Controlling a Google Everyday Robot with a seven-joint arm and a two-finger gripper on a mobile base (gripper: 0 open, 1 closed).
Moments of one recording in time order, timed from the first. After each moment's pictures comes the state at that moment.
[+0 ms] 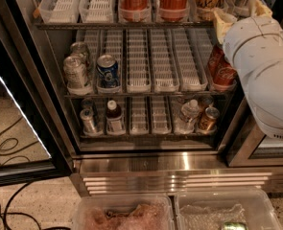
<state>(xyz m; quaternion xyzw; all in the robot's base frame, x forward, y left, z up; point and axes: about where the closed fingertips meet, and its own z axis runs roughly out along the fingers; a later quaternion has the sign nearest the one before) 0.605 -0.216 1.054 -0.08 0.65 -0.13 0.75</state>
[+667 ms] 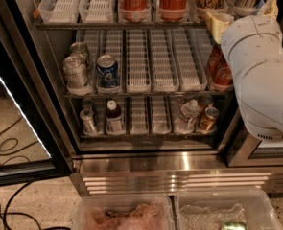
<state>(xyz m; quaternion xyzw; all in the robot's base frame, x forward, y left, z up) 0.602 -0.222 1.059 -0.04 0.65 -0.16 0.74</state>
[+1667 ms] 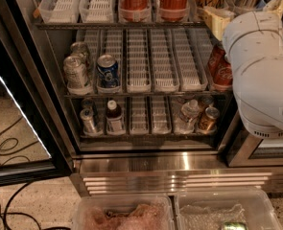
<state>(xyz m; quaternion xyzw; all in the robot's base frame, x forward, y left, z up) 0.602 -0.225 1.067 -0.03 0.64 -0.17 0.75</state>
